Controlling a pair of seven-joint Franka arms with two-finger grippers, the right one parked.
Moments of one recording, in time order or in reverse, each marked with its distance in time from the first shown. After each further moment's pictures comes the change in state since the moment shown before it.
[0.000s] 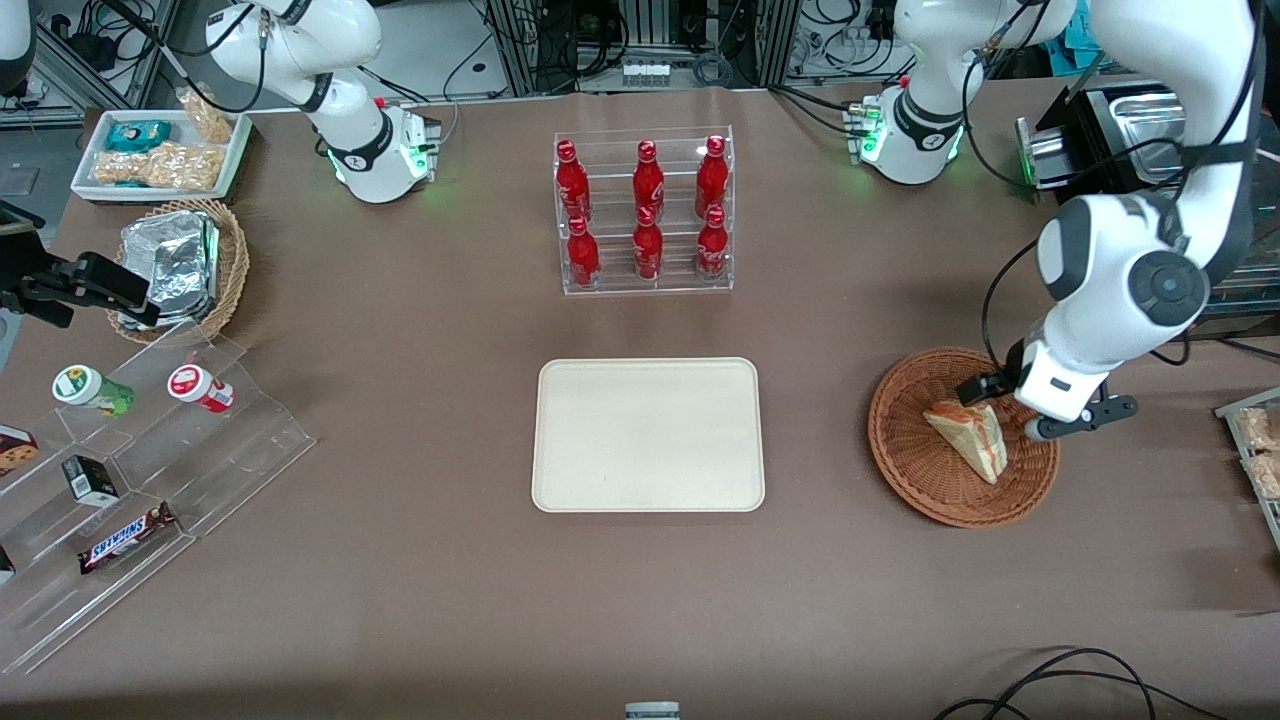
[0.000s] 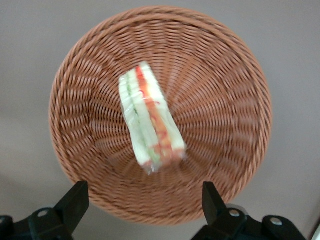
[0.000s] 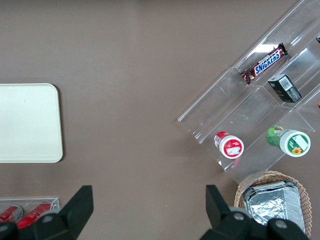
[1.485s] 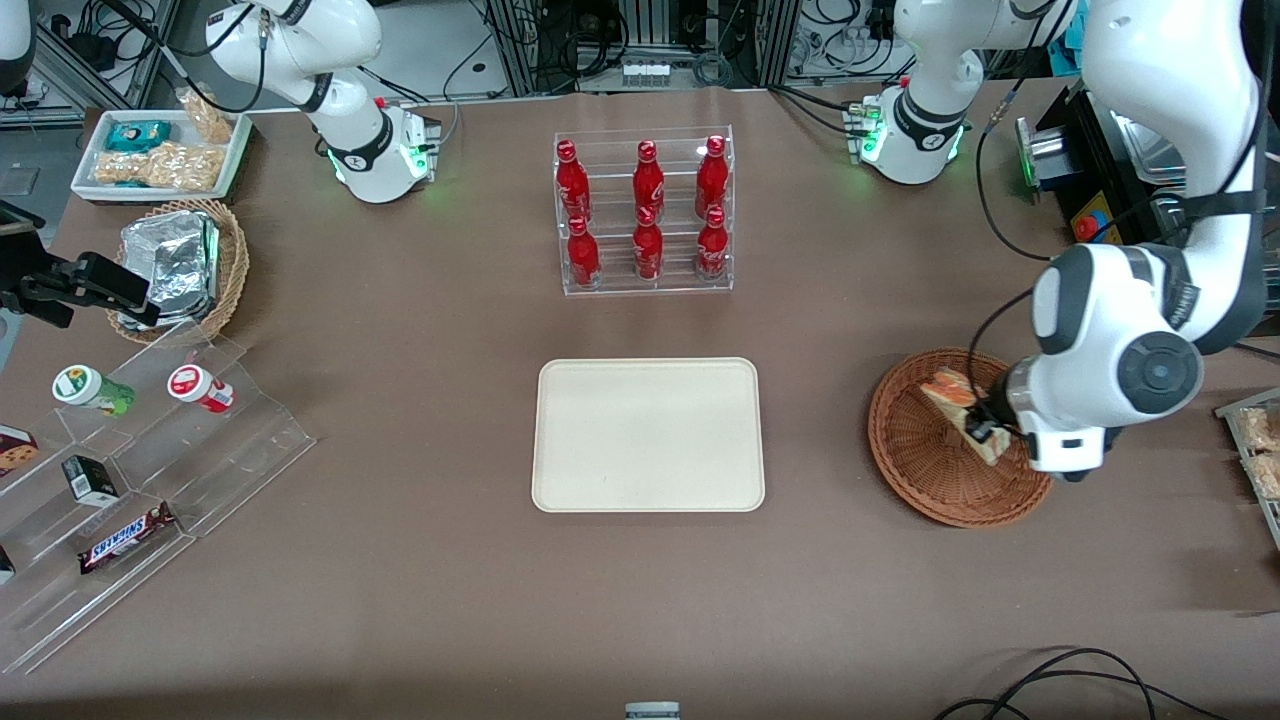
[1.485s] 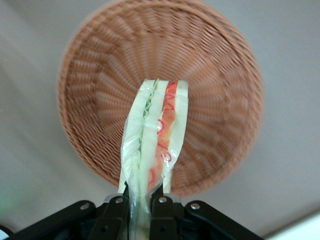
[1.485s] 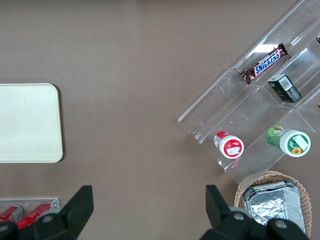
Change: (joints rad) arm -0.094 0.152 -0.013 0.358 -0.001 -0.385 -0.439
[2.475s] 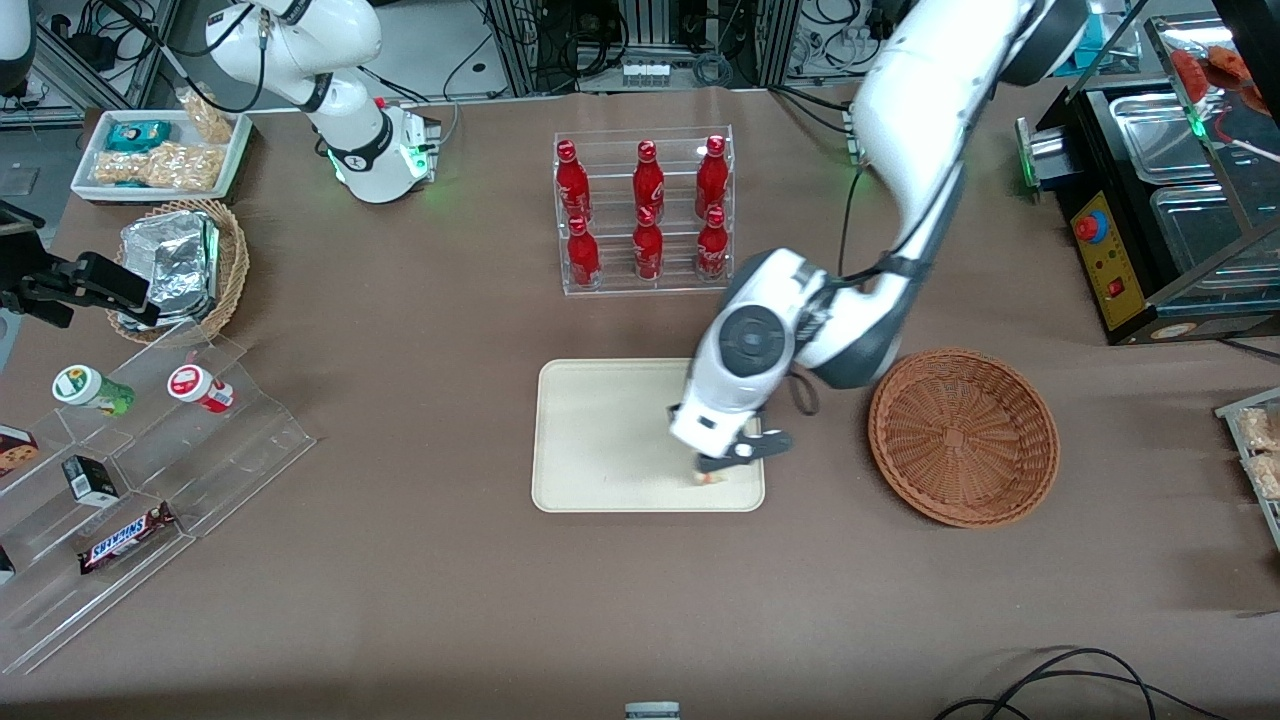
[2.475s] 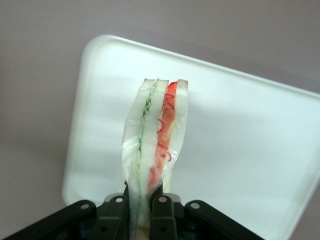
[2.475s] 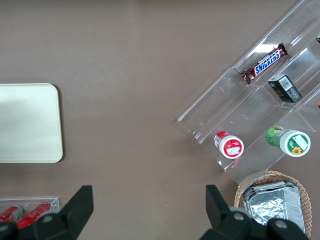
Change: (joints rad) arm -0.440 0.370 -0.098 0.400 -0.029 0.173 0.071
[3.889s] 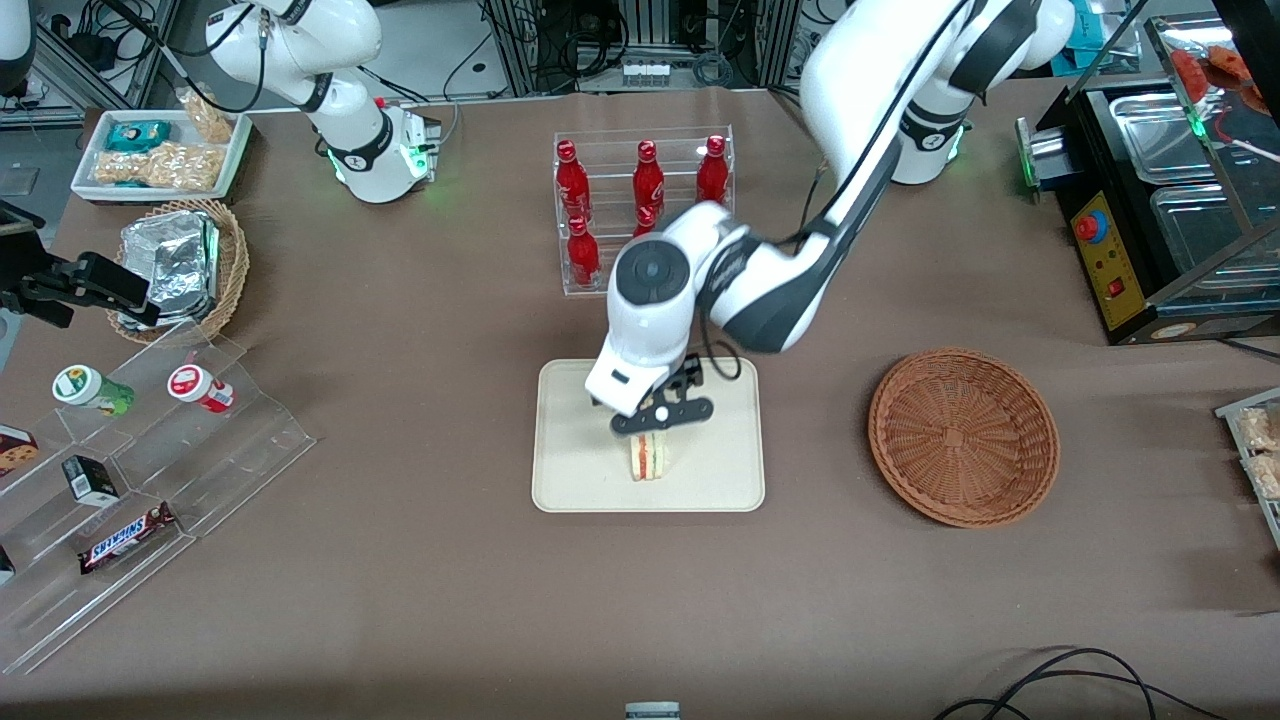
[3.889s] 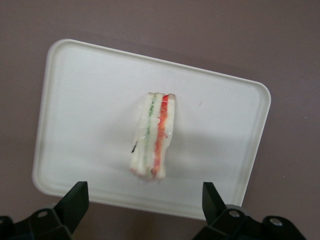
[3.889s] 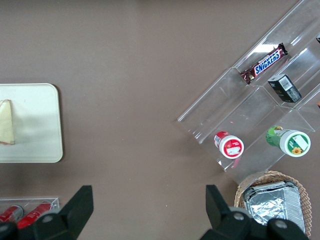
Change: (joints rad) arm -0.102 -0.044 0.013 0.135 0.085 -0.115 -0.107
